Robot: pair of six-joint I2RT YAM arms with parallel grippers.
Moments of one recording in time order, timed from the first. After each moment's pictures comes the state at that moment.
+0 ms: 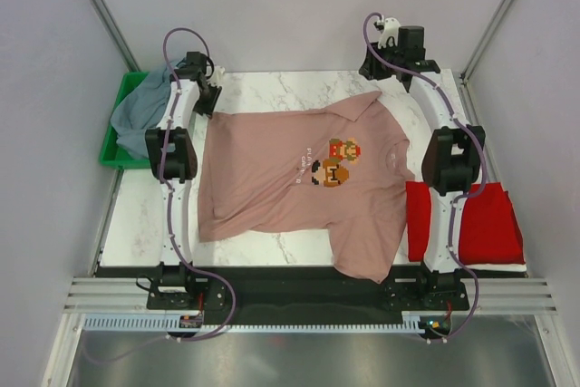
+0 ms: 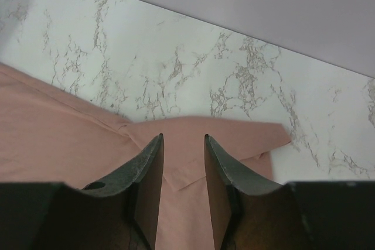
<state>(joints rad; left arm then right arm) 0.00 2.65 2.53 -0.96 -0.02 0.35 0.07 2.25 2.12 -0.38 -0.38 -0.04</state>
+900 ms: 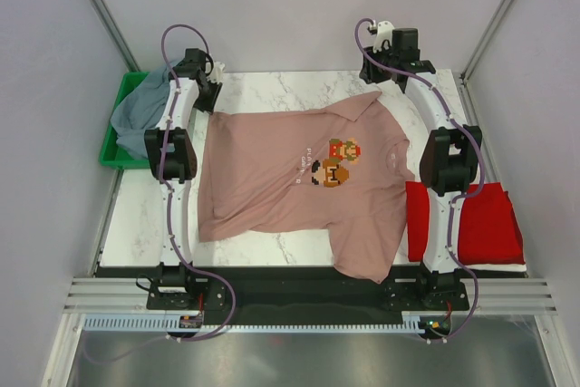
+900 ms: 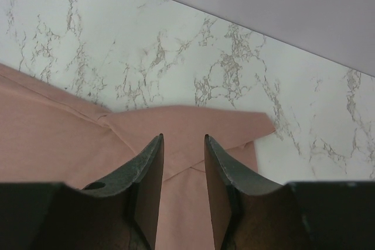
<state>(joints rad) 0.00 2.63 2.54 -0.96 0.01 0.34 0.10 2.25 2.12 -0.42 -0.29 -0.13</state>
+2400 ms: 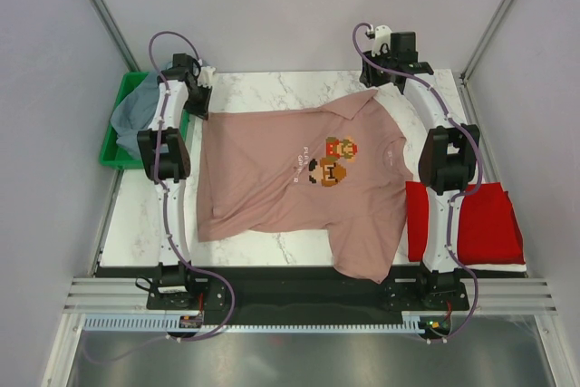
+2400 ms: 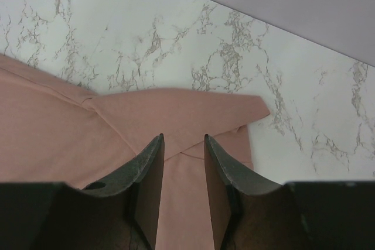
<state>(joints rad) 0.07 2.66 2.54 -1.00 0.17 0.34 0.10 2.27 2.12 -0.44 -0.29 -0.16</state>
